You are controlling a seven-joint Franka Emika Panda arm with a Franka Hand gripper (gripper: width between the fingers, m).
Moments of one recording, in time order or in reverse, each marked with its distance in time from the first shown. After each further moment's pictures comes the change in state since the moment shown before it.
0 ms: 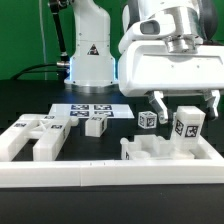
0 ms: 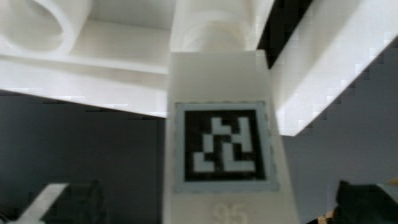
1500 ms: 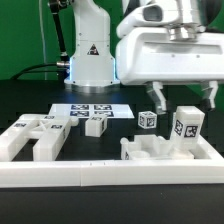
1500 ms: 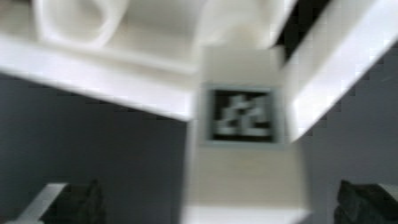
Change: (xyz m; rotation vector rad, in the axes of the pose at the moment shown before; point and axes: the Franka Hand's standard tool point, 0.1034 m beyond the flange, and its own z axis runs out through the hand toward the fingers) arm 0.009 -0.005 -0.014 0.054 -0.208 -0.046
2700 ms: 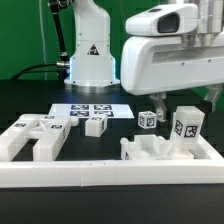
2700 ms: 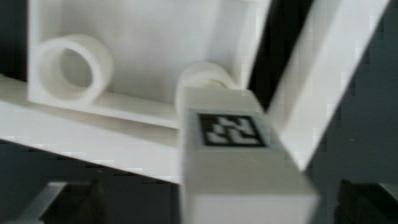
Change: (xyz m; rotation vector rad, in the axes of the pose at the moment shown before) arm -0.003 0.014 0.011 0.073 -0.343 0.033
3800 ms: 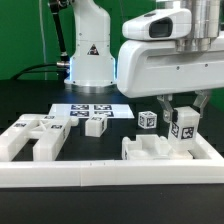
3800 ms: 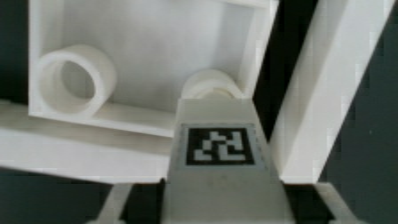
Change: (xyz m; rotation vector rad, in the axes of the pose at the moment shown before) arm -0.001 -0.002 0.003 0.003 -0.003 0.181
